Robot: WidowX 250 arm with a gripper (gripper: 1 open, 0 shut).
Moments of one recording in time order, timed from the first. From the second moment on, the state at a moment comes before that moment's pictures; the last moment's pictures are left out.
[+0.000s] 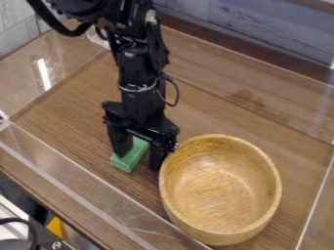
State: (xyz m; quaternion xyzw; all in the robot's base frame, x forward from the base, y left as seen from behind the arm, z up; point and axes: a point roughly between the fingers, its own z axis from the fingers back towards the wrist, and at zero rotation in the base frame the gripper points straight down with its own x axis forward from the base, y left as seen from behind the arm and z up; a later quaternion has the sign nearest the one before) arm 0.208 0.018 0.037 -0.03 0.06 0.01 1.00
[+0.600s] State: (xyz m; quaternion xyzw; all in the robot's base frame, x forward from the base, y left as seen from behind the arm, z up) arm 0.200 0.022 0.036 -0.03 0.06 0.06 1.00
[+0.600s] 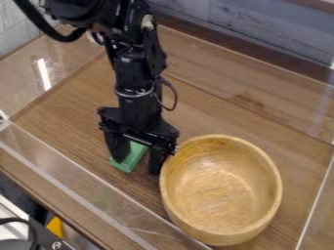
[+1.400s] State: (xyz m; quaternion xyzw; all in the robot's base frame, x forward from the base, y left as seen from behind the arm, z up) arm 0.211 0.044 0.027 -0.04 0.03 0.14 0.99
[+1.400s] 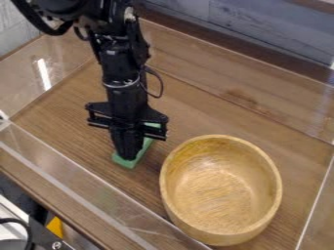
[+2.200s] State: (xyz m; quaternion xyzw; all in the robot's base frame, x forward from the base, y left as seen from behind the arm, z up) arm 0.229 0.070 0.076 -0.06 0.07 0.22 0.97
